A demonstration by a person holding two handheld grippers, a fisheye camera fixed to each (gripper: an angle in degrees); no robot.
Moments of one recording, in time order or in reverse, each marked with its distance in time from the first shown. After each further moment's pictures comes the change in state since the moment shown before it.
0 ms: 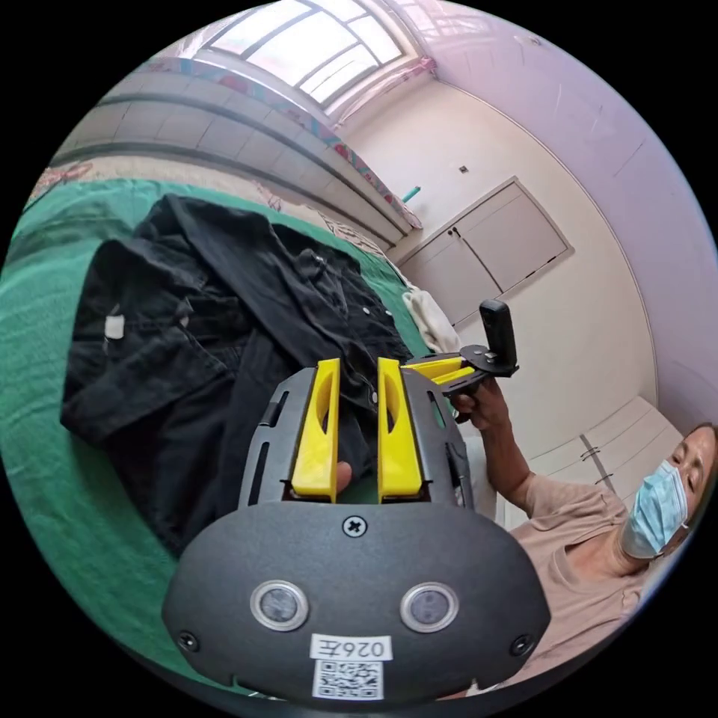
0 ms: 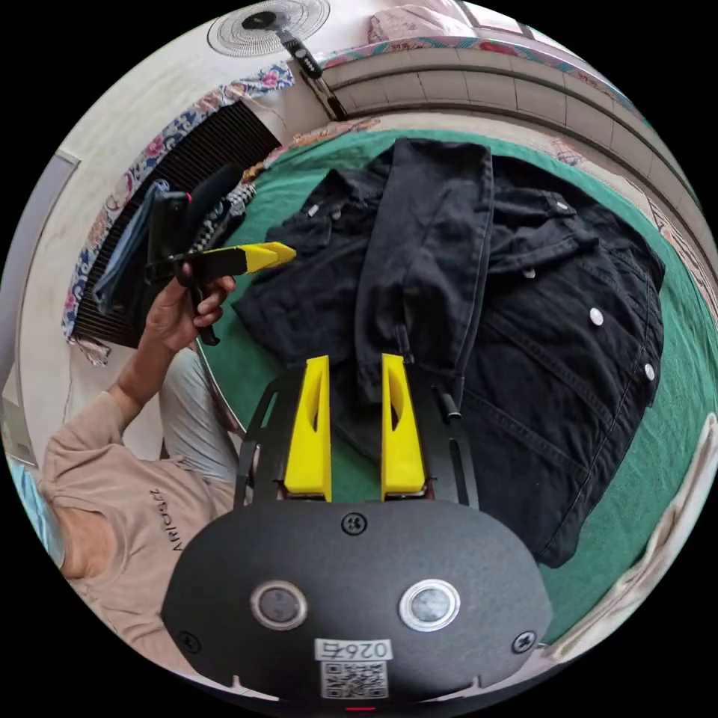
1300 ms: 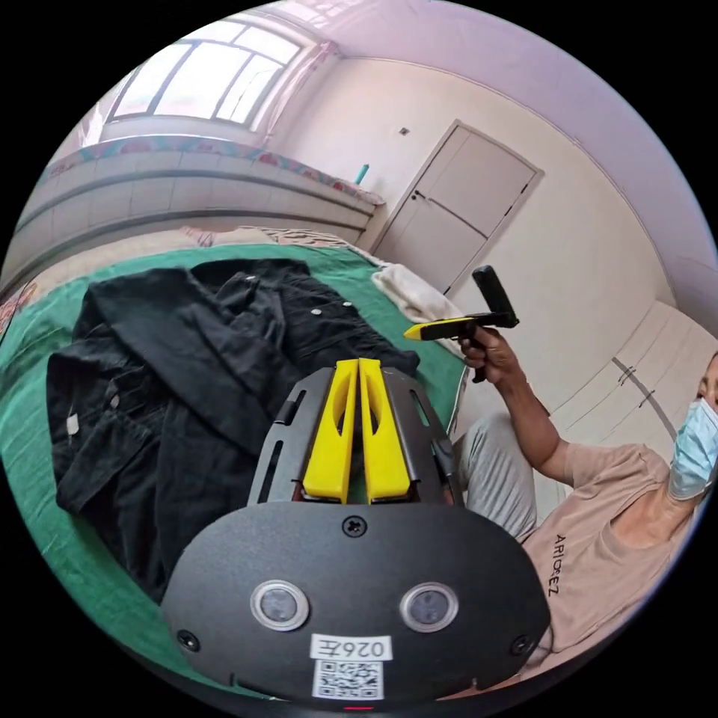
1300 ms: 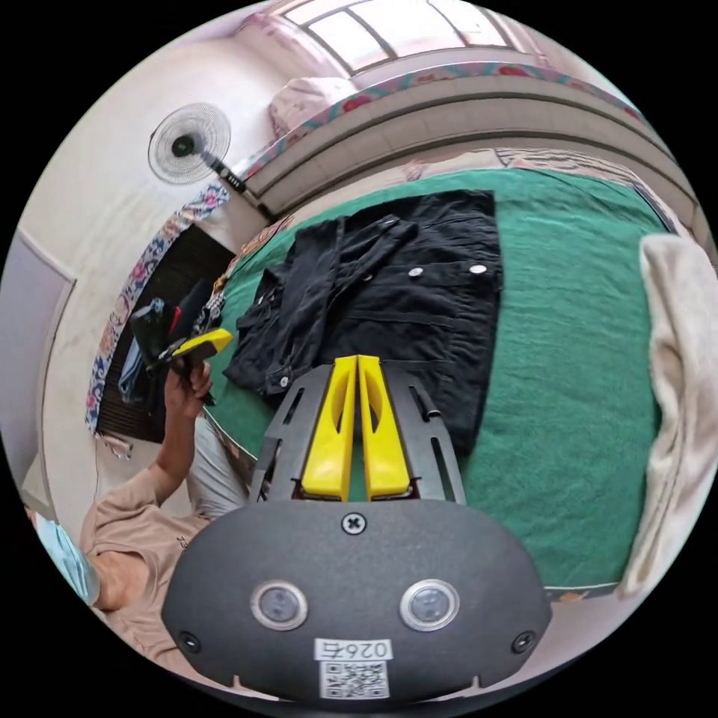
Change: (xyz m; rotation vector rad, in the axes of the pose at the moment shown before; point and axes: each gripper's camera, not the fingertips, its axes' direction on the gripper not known) left arm 0.191 -0.059 0.074 -0.046 -0.084 0.327; right arm -0.034 -0.173 -0.435 0.331 -0.048 0.324
